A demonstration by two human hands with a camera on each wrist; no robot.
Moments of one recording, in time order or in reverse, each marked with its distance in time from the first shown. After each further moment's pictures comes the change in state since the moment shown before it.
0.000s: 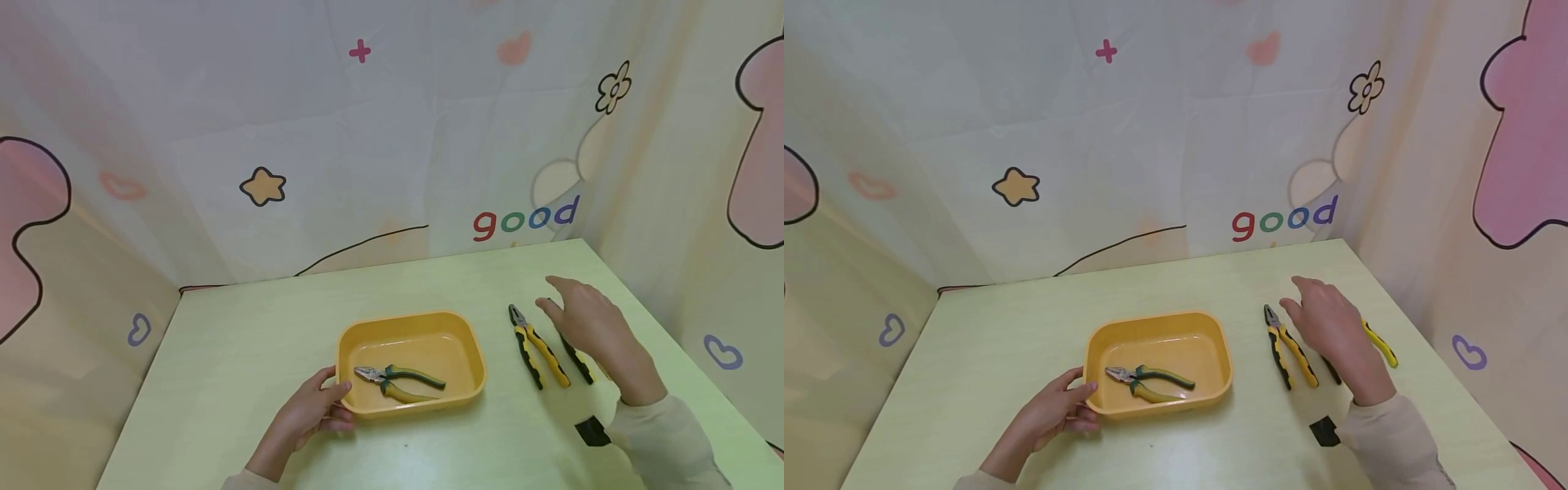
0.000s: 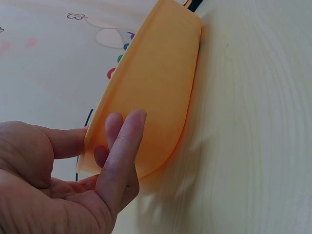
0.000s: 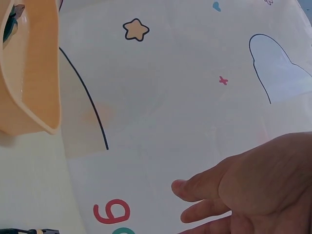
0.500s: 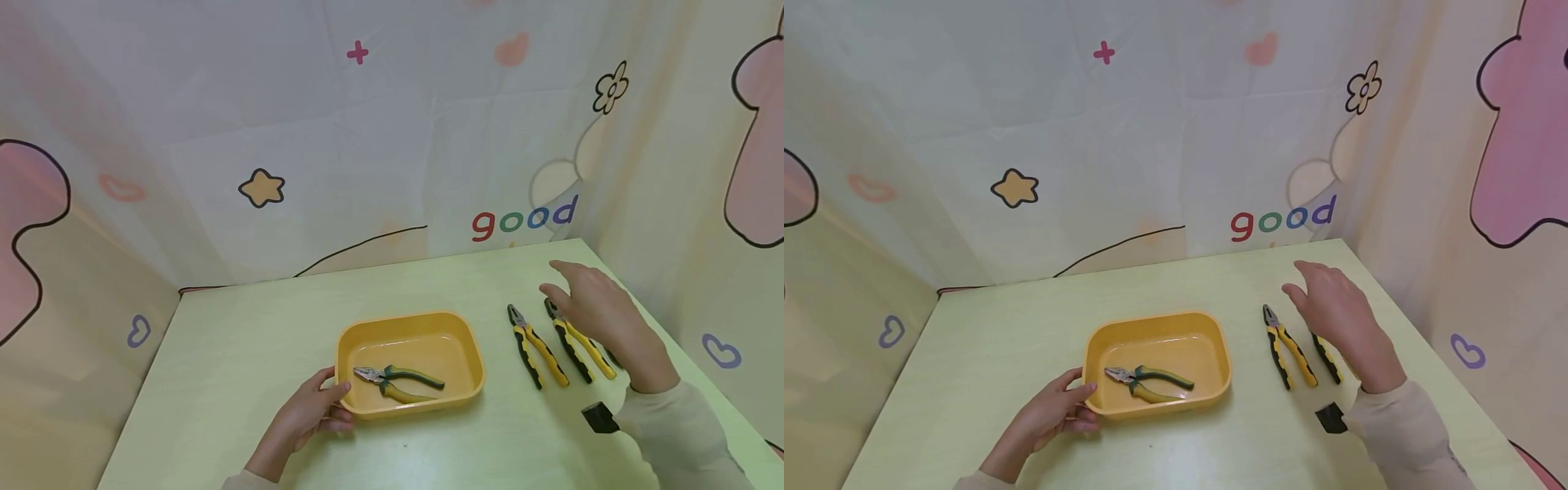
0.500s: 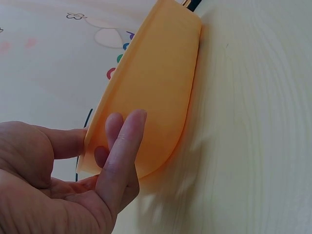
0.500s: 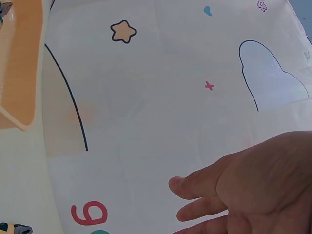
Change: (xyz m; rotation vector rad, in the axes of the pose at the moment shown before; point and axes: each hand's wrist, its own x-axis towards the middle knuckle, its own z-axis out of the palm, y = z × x) left_hand 0.000 -0.001 0.001 -0.001 0.004 -0.001; right_hand 0.004 -0.001 -0.024 -0.006 0.003 -0.028
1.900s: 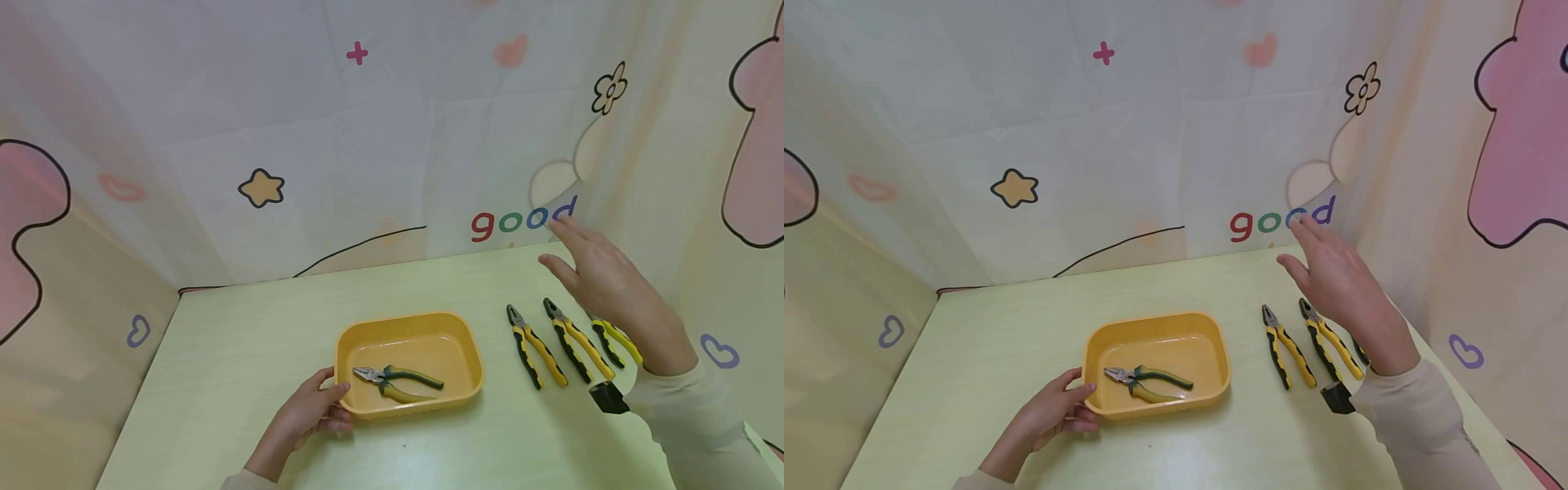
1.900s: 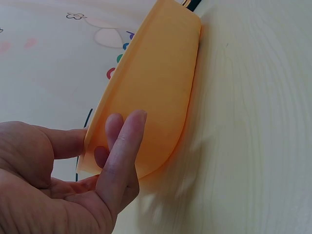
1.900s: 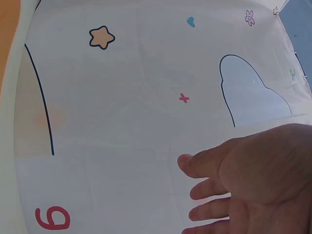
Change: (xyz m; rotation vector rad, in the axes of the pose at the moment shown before) left_hand -0.002 0.002 0.000 0.028 0.007 -0.001; right_hand 0.001 -0.017 -0.037 0.030 0.101 -0.144
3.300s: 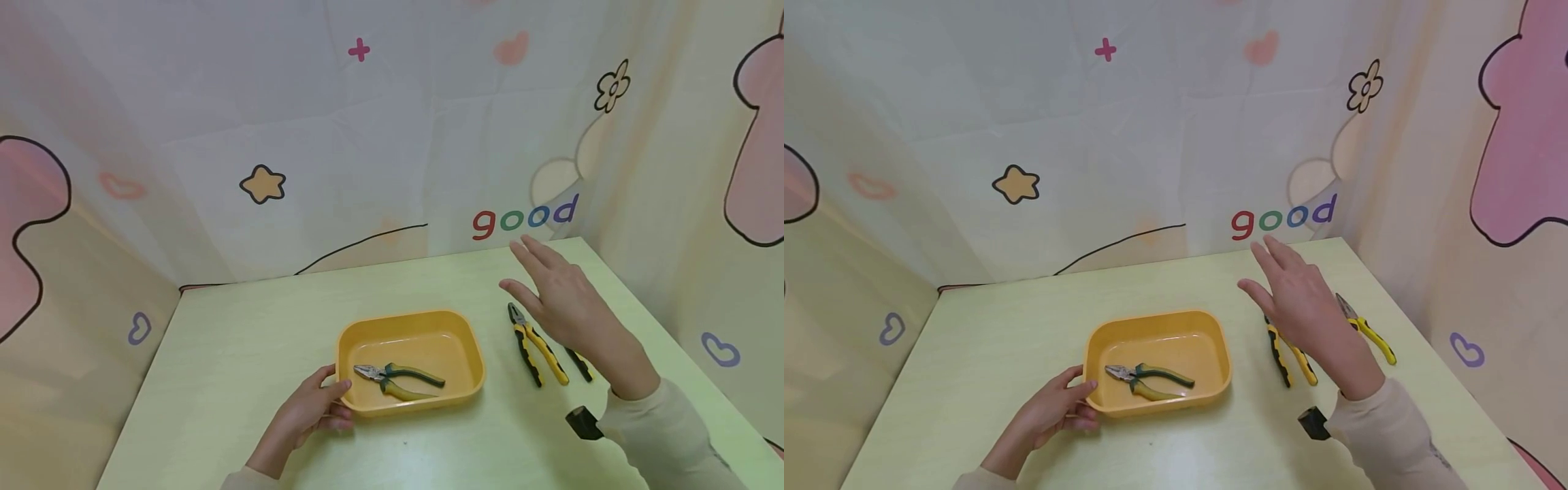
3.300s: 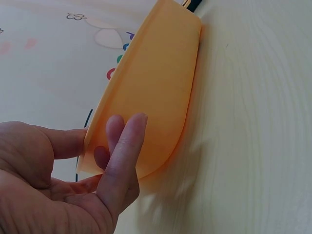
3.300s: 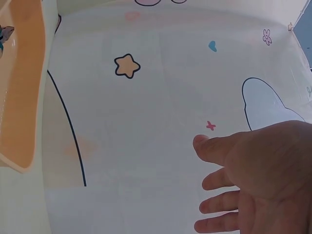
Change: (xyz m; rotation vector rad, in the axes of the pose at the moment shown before) left_hand -0.002 0.001 0.000 -0.002 -0.011 0.010; right_hand -0.012 -0.028 0.043 0.001 0.055 -0.117
